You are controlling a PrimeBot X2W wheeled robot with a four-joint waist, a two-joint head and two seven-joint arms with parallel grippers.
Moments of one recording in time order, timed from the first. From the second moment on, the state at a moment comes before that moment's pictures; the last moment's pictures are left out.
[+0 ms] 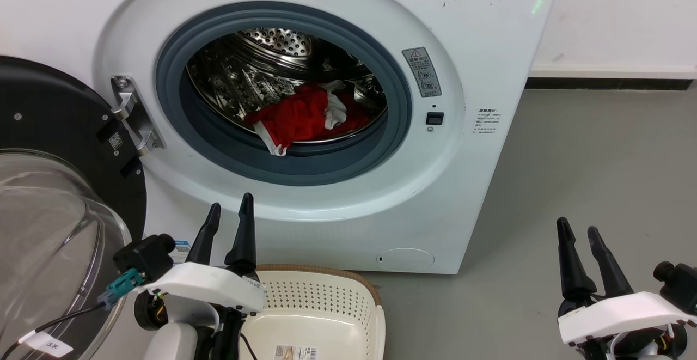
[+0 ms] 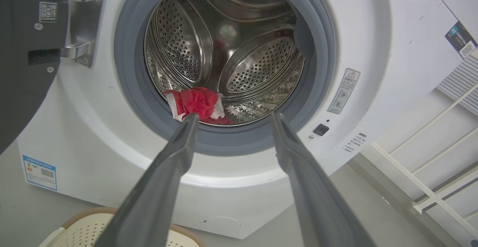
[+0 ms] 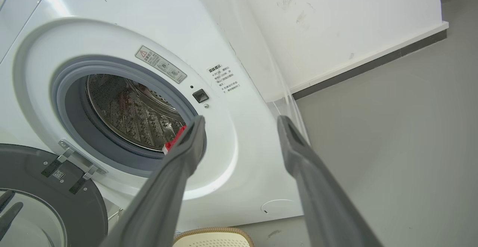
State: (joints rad) left arm -0.16 0.06 -0.08 0.21 -0.62 -0.08 -0.11; right arm -0.01 -0.05 -0.05 0.12 0.57 0.13 -0.10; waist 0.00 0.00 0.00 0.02
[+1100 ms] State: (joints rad) left arm -0.19 0.09 -0.15 0.27 -0.29 -0.02 -0.20; right arm 0.00 -0.05 -0.05 0.11 0.21 0.13 -0.13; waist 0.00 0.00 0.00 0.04
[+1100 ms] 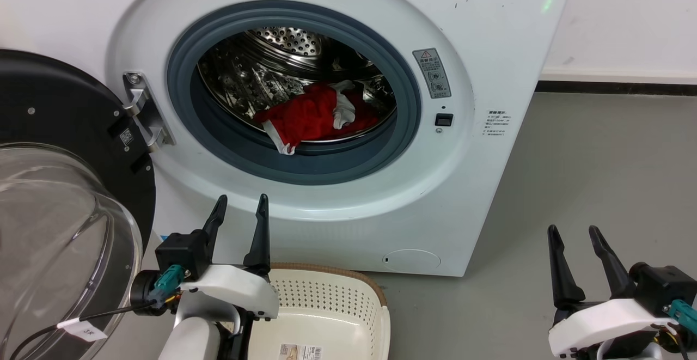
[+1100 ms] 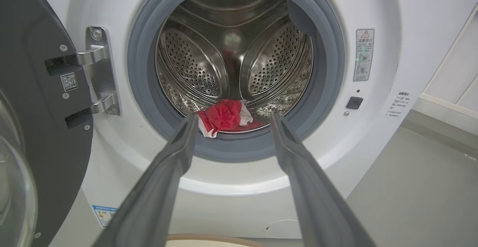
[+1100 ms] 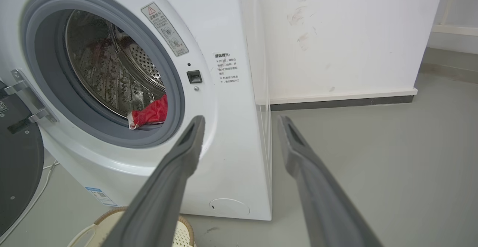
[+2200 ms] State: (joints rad) left arm -0.23 0.08 -0.14 0.30 -0.08 -0.02 -0.26; right arm 0.02 -0.05 -0.07 0.09 0.05 0.13 -0.16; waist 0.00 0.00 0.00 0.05
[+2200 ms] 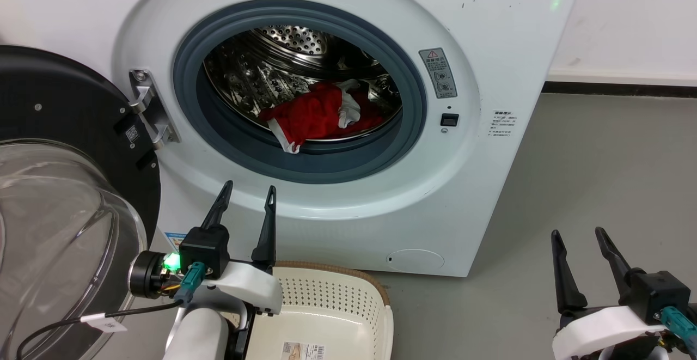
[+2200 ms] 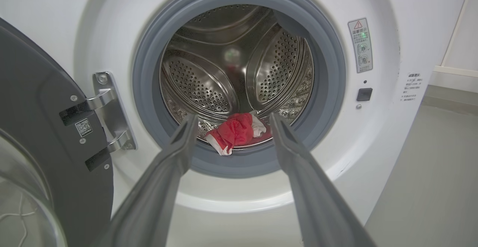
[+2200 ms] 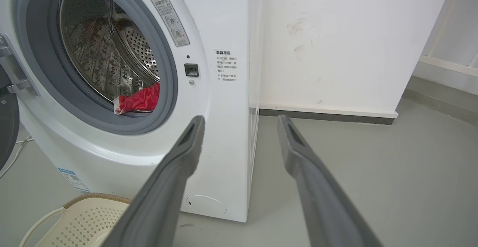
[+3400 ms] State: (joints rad) left arm -0.55 0.08 -0.11 0.49 -0.03 -0.01 -0.26; right arm -0.06 -0.05 -0.04 -0.09 0.04 0.13 -0.13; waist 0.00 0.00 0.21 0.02
